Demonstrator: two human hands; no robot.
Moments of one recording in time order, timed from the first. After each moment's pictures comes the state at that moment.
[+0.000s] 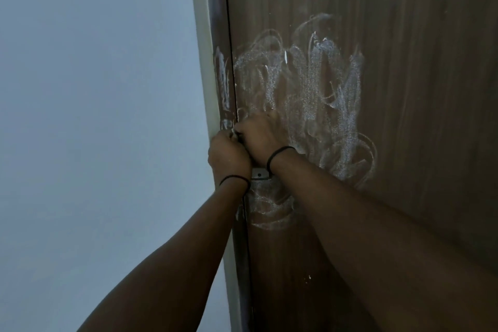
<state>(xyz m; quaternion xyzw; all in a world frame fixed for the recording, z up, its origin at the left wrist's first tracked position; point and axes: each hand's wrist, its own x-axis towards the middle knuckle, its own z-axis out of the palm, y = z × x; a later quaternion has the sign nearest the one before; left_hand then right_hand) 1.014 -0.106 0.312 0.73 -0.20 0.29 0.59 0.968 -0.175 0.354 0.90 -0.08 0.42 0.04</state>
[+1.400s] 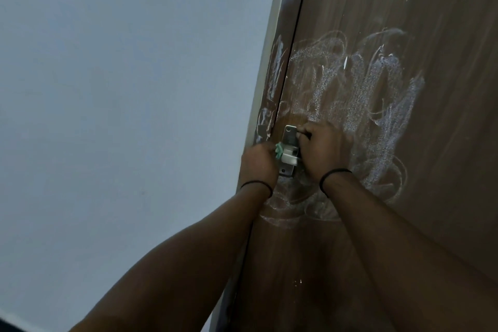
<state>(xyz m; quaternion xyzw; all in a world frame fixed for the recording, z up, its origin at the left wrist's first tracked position) 1.022 -0.103 0.272 0.77 -0.28 0.26 0.51 0.941 -0.193 0.331 0.85 -0.20 0.49 -0.01</state>
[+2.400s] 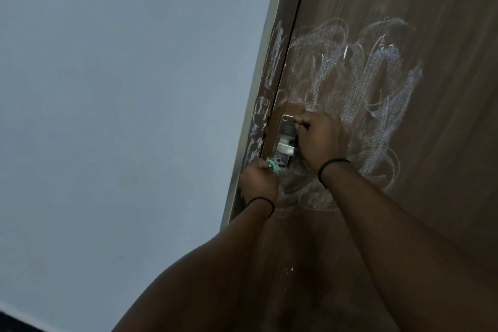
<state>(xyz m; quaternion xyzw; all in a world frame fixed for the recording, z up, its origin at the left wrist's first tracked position) 0.999 -0.126 0.216 0.71 -0.14 0.13 0.68 0.938 -0.195 0.331 0.86 -0.19 0.48 -0.02</state>
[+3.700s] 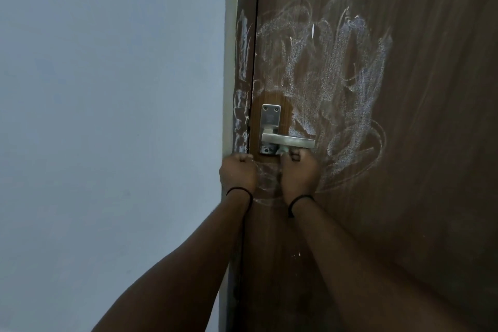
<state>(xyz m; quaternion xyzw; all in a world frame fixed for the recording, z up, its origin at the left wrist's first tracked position) 1.013 -0.100 0.220 0.71 -0.14 0.03 0.69 0.950 -0.188 0.220 0.67 -0.26 0.55 -0.43</state>
